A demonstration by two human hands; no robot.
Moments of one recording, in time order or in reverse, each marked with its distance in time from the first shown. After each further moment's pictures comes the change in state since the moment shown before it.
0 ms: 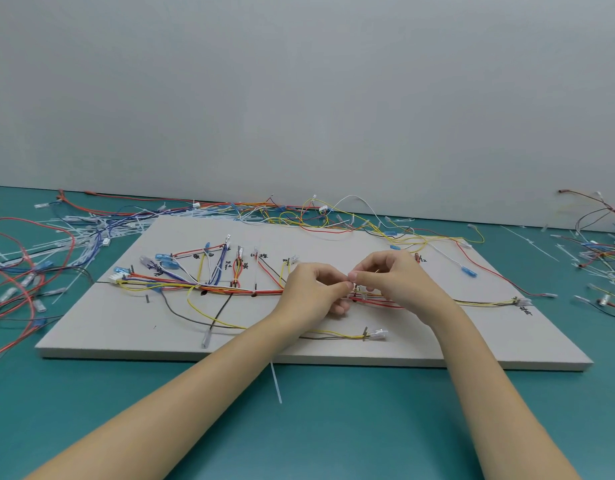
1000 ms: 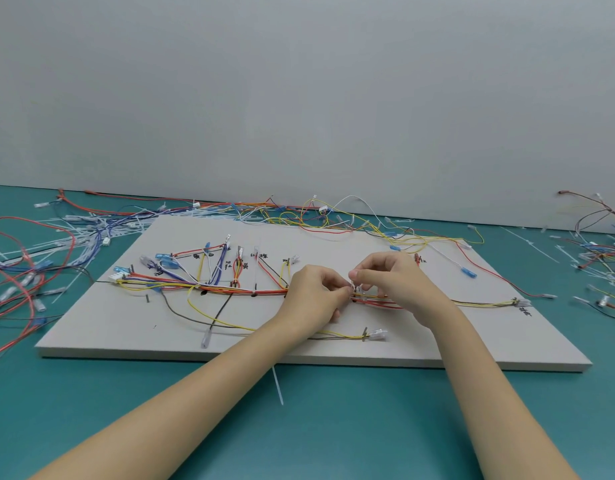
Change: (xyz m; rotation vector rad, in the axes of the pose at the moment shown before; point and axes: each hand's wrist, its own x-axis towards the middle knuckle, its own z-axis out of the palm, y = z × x) left_hand -0.006 0.004 0.003 0.268 0.048 0.068; right_hand 0.001 -0.001 0.002 0.079 -0.020 0.021
